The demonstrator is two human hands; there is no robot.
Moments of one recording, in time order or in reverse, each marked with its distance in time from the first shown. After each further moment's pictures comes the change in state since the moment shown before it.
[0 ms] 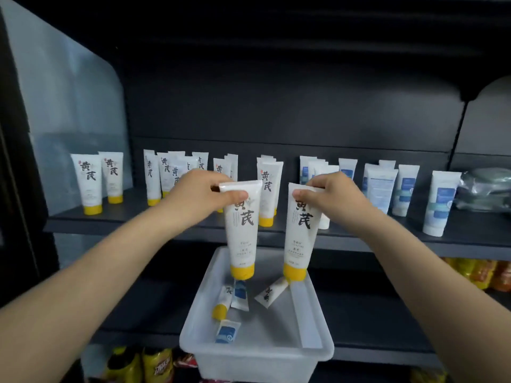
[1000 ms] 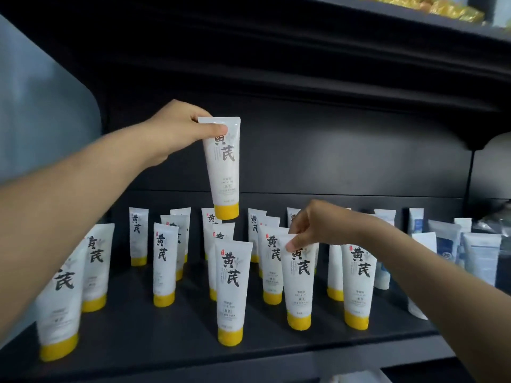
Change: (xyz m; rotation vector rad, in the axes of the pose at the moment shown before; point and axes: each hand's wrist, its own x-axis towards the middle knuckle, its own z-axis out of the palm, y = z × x) left_hand 0.268 -0.132 -0.177 -0.091 0.035 0.216; right_hand 0.213 -0.079 0.127 -0.444 -0.319 0.054
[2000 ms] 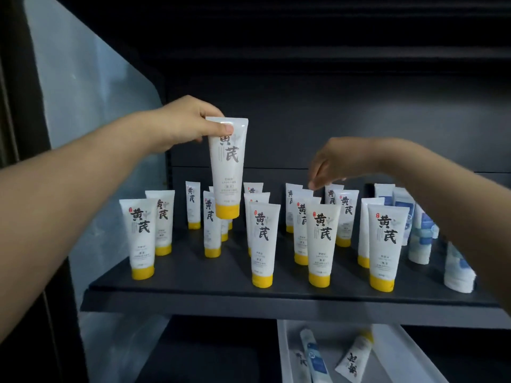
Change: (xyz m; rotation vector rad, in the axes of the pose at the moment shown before) left_hand -0.068 0.015 -0.031 0.197 -0.114 -0.119; right_hand -0.013 -0.032 -0.042 -0.277 -0.008 -0.147
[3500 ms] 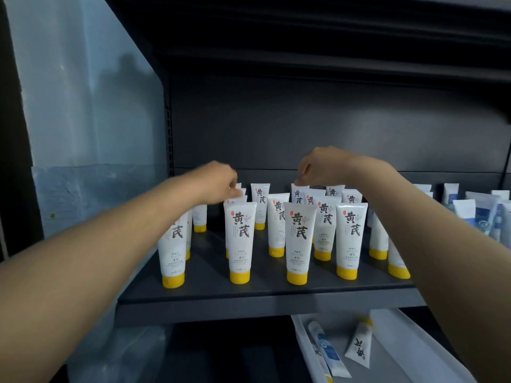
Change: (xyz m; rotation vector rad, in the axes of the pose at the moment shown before) left_hand -0.018 -0.085 0.021 0.618 -0.256 0.118; right_hand 0.045 -0.089 0.022 -0.161 0.116 0.232
